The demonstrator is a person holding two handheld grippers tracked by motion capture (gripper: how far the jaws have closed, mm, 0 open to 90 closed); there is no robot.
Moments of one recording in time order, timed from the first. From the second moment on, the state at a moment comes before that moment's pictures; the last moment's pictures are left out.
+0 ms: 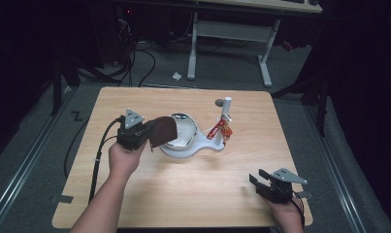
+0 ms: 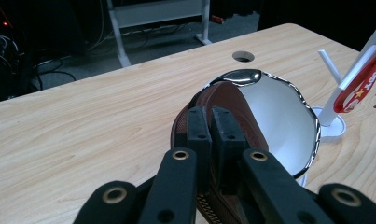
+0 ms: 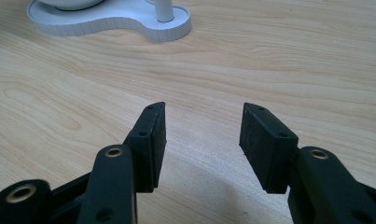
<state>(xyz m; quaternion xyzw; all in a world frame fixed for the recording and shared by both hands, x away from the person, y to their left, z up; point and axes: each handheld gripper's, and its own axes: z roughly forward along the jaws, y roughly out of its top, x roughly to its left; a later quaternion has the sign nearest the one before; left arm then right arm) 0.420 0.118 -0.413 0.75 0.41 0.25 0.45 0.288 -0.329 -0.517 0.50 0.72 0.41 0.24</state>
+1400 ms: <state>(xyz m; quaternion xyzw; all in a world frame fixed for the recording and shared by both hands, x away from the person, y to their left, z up) 0.444 0.066 -0.423 0.76 0.43 0.27 0.41 0.288 -0.331 -0.517 0.50 0.72 0.41 0.24</state>
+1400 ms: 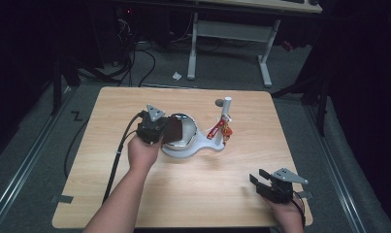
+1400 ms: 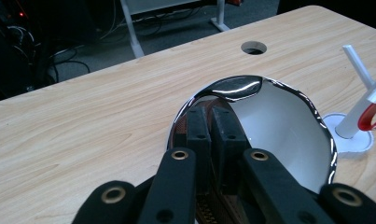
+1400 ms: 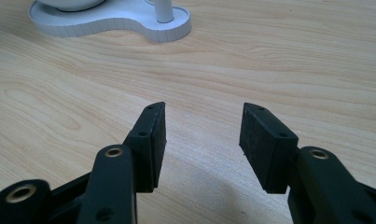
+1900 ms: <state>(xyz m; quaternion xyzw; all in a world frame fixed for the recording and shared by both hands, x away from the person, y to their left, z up) 0.452 0.059 -0.426 0.75 0.44 0.27 0.42 0.288 -0.331 -0.517 0.50 0.72 0.41 0.24</state>
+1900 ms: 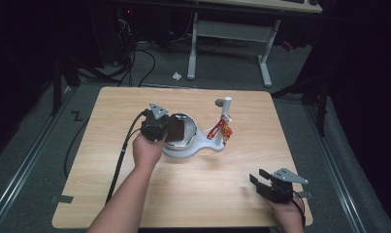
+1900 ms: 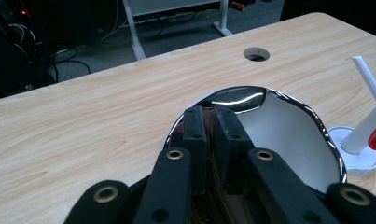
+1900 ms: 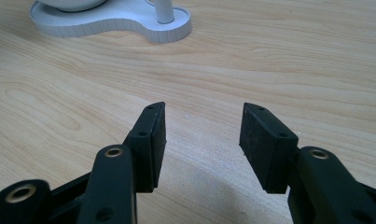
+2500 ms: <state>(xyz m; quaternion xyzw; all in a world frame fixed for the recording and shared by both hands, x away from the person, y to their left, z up) 0.441 0.083 -0.417 0.73 0.43 0.23 0.47 0.289 -0.329 -0.519 0.50 0.73 0.41 0.24</state>
